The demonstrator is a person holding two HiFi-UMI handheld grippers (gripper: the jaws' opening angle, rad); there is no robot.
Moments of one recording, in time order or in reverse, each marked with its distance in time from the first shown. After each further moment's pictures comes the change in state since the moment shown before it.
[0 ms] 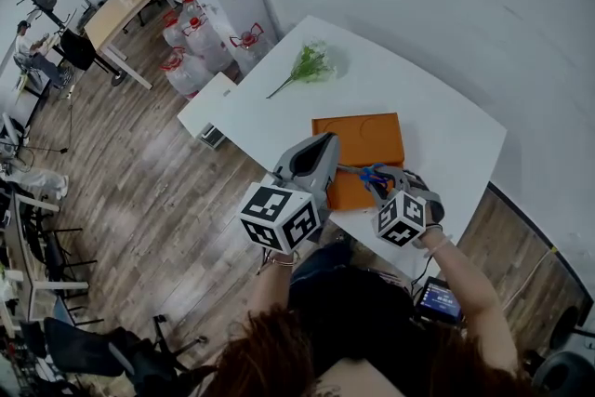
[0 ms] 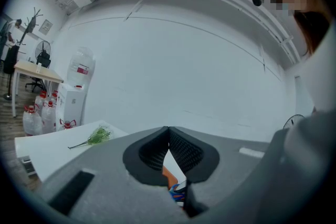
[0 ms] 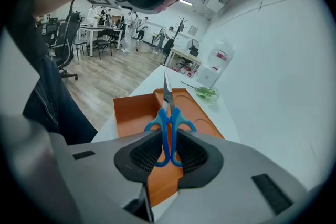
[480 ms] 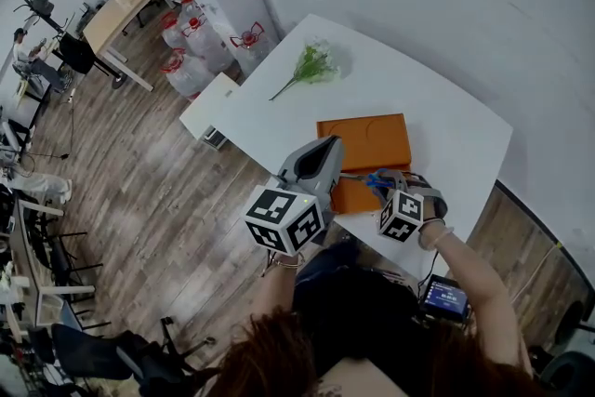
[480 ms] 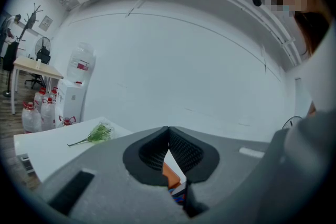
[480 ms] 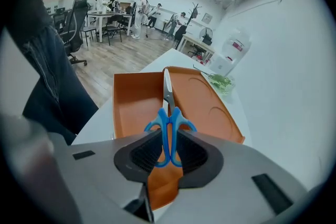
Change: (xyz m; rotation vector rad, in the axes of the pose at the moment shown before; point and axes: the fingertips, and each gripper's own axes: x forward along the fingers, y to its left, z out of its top) left arm 0.008 0.016 -0.008 -0.019 0.026 -0.009; right arm 0.042 0.018 -0.033 -0.099 0.135 0.094
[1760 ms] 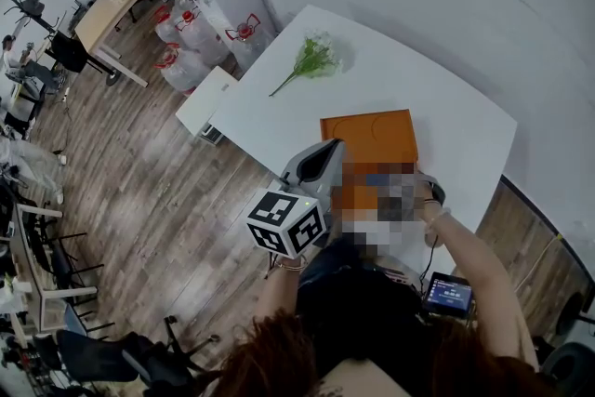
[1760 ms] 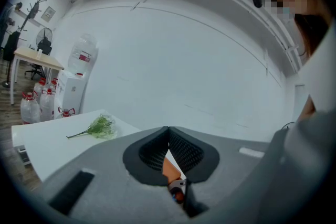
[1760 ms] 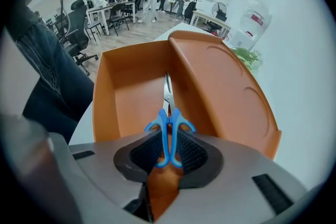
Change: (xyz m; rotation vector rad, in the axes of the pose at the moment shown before) left arm 0.004 0.022 -0.018 -0.058 0.038 -0.018; right arm 0.052 0.017 -0.018 0.005 0.176 0.212
